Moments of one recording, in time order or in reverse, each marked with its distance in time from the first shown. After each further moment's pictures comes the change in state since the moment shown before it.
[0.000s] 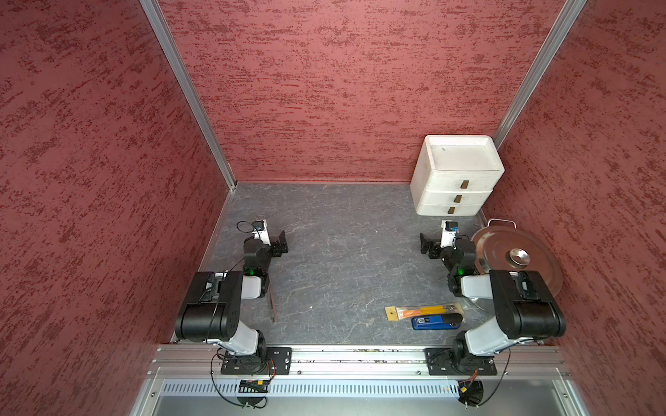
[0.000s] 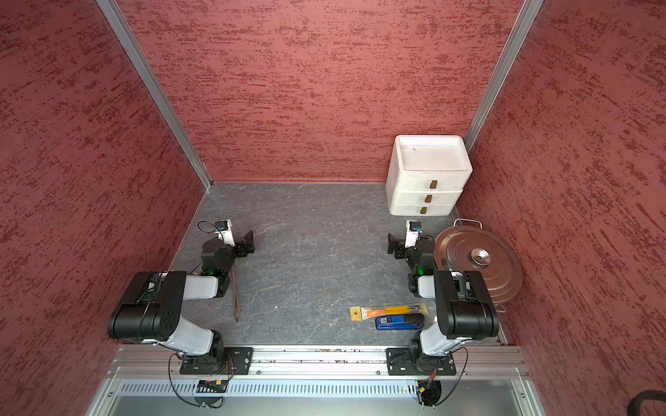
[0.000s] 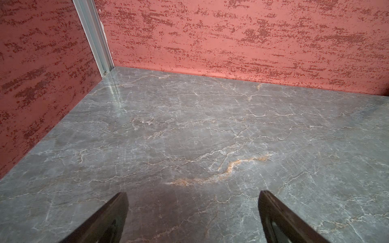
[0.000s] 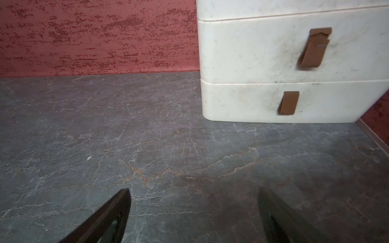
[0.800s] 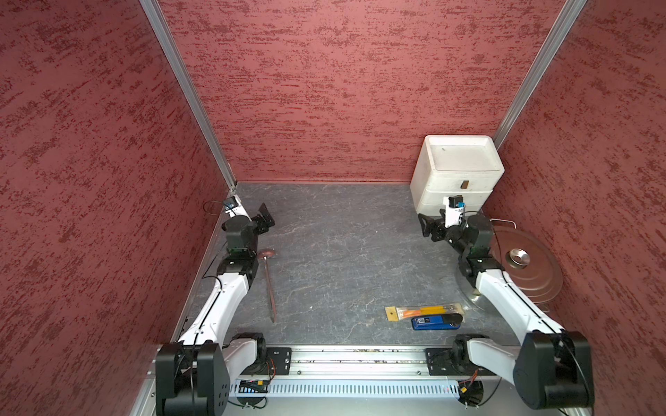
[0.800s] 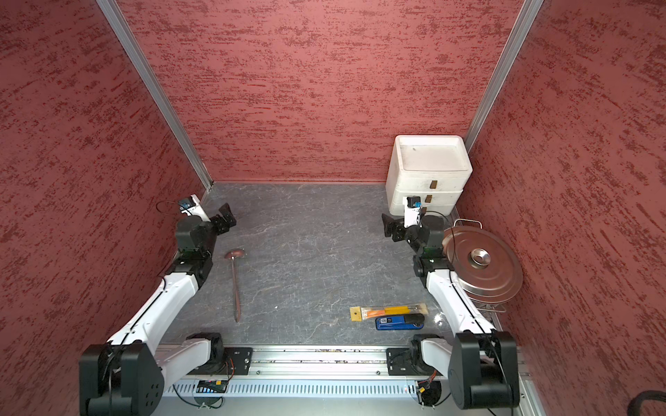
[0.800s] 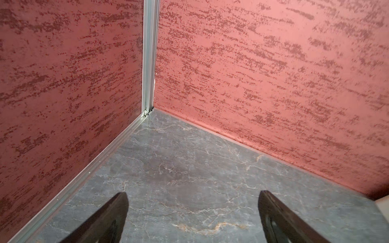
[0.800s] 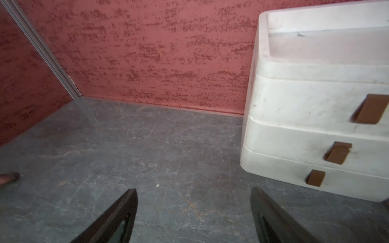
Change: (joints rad) left arm 0.001 -0.443 0.401 -0.780 -0.175 -0.254; right arm 0.065 -0.419 0.413 -0.798 -0.127 0.053
